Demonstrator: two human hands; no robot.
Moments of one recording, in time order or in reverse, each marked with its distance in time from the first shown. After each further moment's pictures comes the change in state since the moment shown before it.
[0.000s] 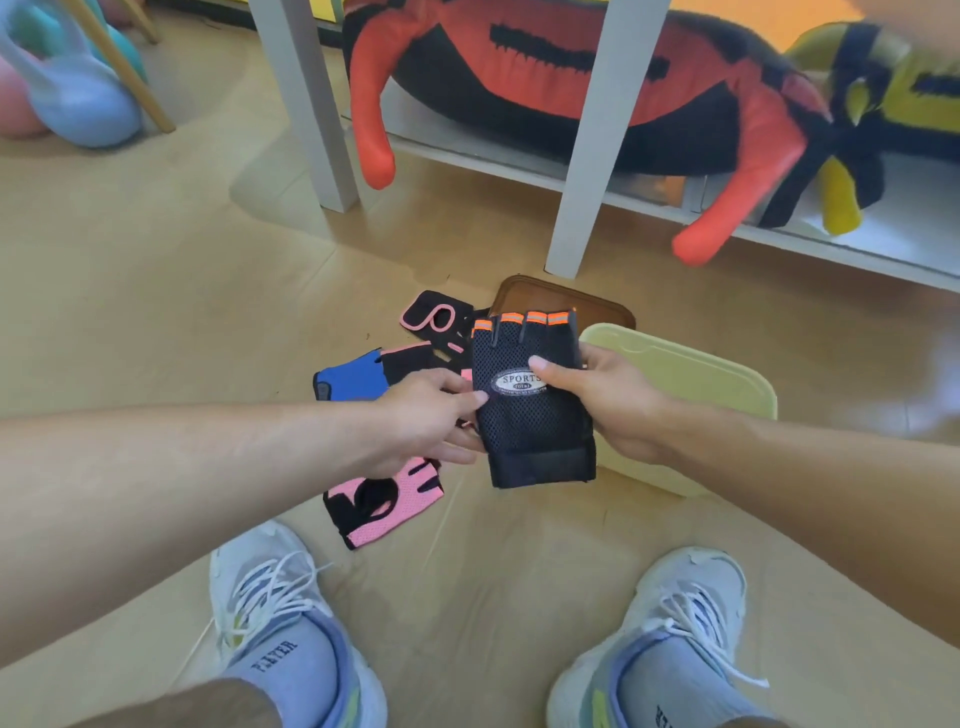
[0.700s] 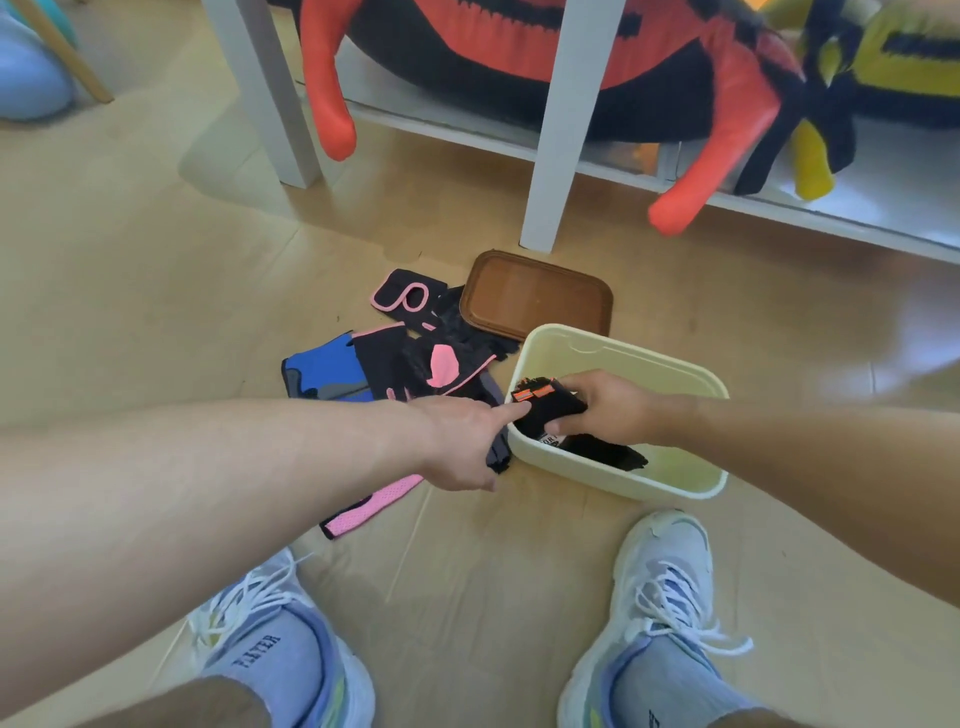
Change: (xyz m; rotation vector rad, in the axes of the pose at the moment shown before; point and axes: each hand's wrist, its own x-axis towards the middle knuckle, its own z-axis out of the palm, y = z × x) left_hand 0.020 0.000 0.038 1.404 -0.335 0.317; right_hand 0.026 0.056 -0.053 -0.776 -0.198 -0.004
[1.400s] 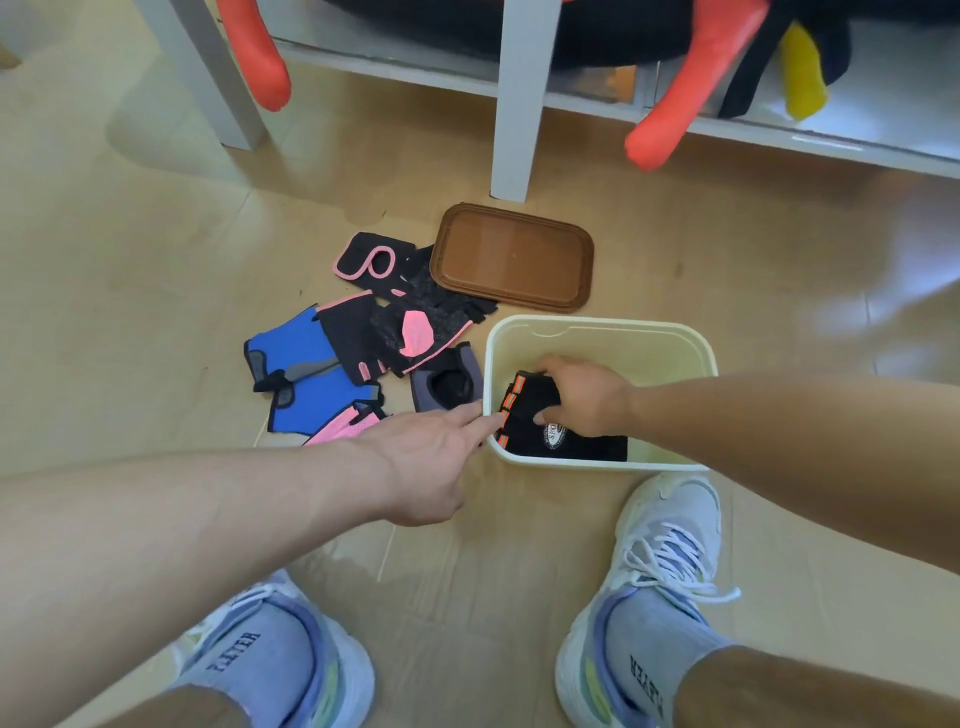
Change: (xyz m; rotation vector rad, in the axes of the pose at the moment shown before) left_hand -0.014 0.007 0.038 0.038 -0.003 0.065; right_hand 0.027 0.045 0.039 -0.417 0.057 0.114
